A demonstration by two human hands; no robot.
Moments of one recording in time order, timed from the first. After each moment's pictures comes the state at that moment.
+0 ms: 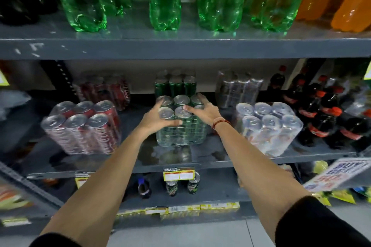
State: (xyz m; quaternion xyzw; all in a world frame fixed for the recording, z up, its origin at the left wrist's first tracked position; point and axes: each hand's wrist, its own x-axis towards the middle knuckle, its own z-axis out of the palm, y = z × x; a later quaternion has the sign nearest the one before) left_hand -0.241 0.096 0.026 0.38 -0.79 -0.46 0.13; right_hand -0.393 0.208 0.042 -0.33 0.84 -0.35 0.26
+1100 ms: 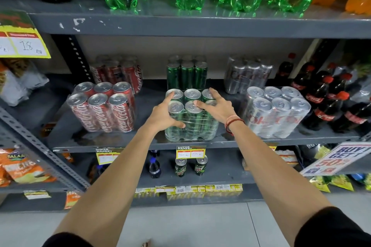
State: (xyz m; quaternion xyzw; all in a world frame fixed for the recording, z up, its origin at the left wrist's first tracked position) left_hand -0.187 0.135 0.026 0.37 -0.83 -0.41 0.11; right_hand -0.348 0.251 0.036 -0.33 0.84 -0.36 0.24
